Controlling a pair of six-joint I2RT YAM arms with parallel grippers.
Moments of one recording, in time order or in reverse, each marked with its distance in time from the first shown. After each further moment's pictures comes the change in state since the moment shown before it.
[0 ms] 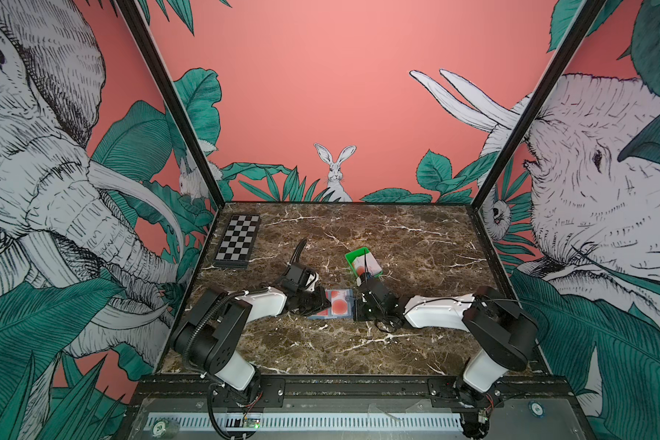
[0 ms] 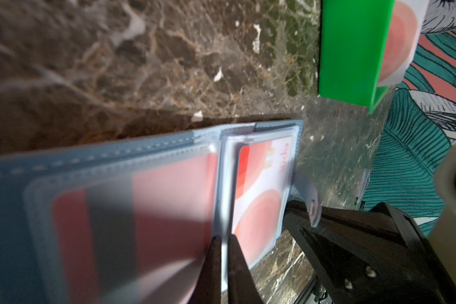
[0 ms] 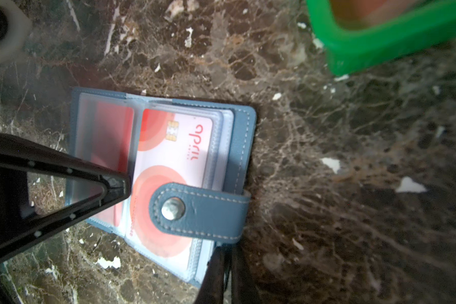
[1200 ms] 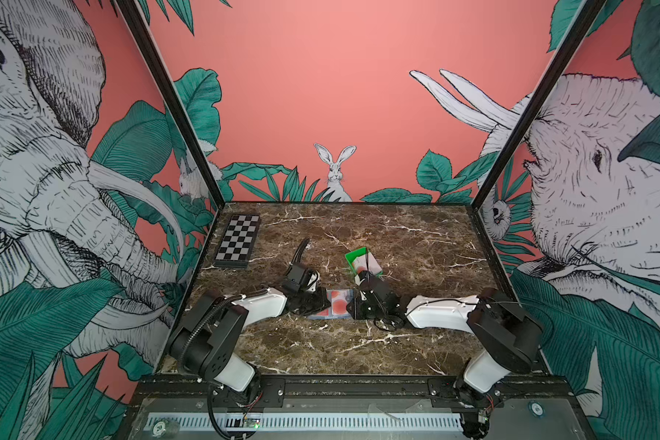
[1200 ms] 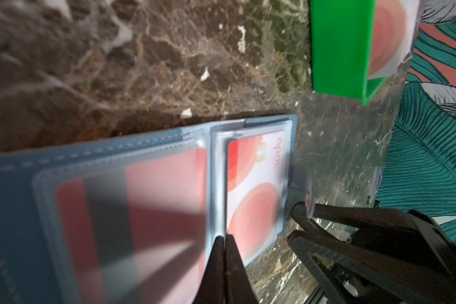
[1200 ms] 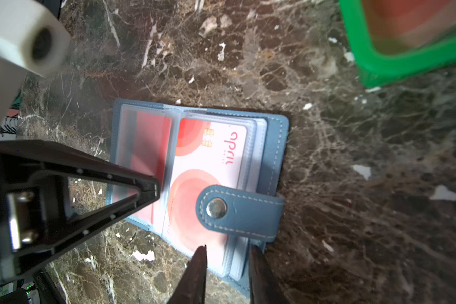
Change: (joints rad) left arm -0.023 -0.052 0.009 -0.040 -0.053 0.031; right arm 0.001 -0.023 0.000 0.040 -0.045 0.027
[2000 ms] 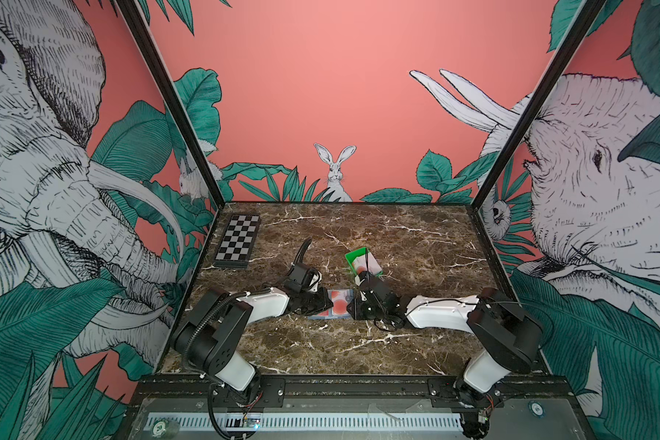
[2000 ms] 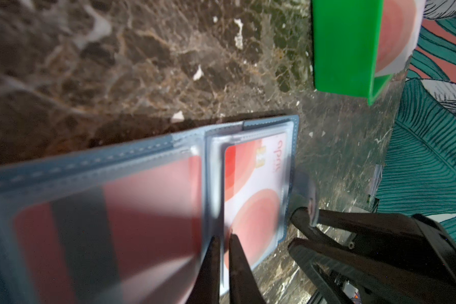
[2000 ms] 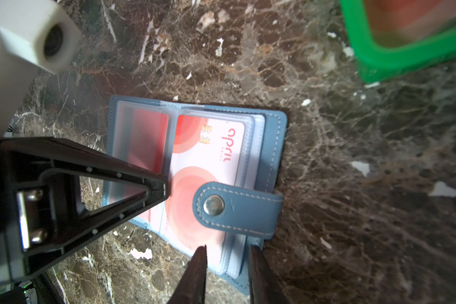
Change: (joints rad) left arm -0.011 0.053 0.006 0.034 0.008 -0.004; right arm 0.000 0.000 0.000 -0.009 0.000 -0.003
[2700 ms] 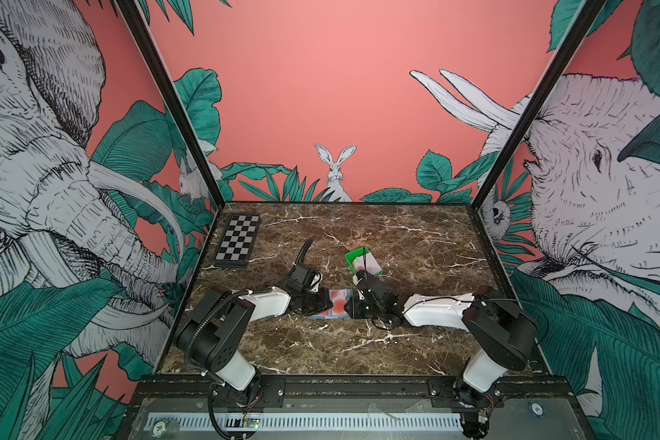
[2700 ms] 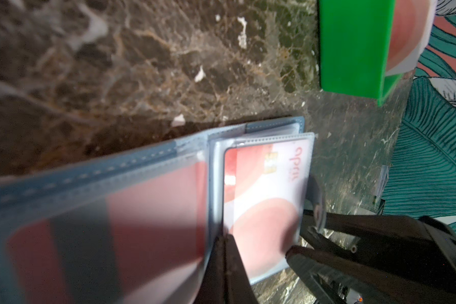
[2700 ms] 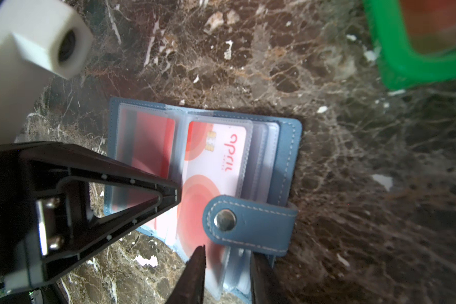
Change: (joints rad) left arm -0.006 0.017 0.006 0.001 -0.011 0.006; right arm 0.000 0.035 0.024 0.021 -0.035 0.004
